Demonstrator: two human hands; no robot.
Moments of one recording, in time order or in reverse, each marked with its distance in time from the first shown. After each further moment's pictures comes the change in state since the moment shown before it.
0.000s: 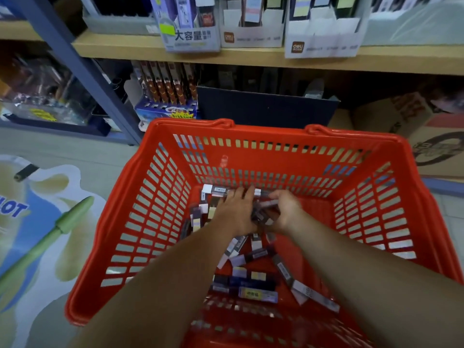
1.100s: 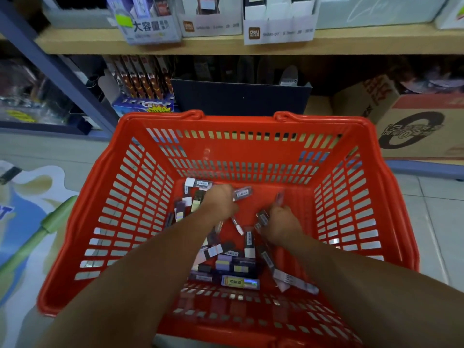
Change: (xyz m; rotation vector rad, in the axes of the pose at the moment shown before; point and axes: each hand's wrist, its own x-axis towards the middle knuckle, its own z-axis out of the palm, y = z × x) left_hand 0.001 0.020 -0.014 -0.133 0.050 -0.147; right_hand 0.029 0.046 -0.072 -1.380 0.162 -0.544
